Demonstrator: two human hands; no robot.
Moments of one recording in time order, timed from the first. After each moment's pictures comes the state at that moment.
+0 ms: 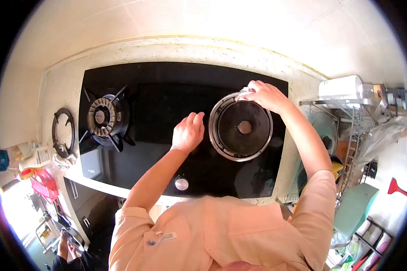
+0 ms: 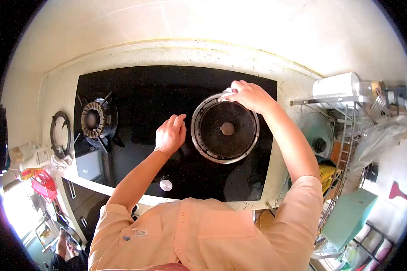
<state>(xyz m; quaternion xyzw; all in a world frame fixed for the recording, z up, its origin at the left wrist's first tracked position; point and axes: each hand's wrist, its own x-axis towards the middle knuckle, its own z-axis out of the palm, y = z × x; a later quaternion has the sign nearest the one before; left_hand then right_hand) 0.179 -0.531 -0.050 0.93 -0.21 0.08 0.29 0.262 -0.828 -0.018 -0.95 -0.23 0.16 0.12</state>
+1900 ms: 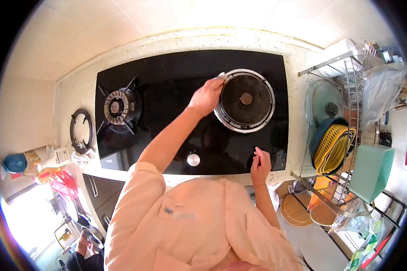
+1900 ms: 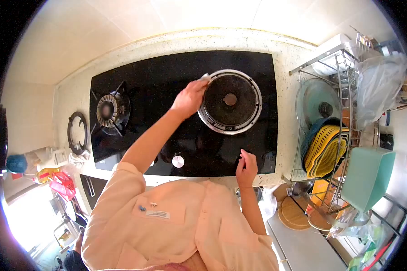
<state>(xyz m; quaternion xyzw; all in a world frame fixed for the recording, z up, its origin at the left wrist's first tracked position) 0.203 -0.561 -0.040 0.88 -0.35 -0.03 0.30 -0.075 -0.711 -0.054 -0.88 0.18 -0.19 0.40</state>
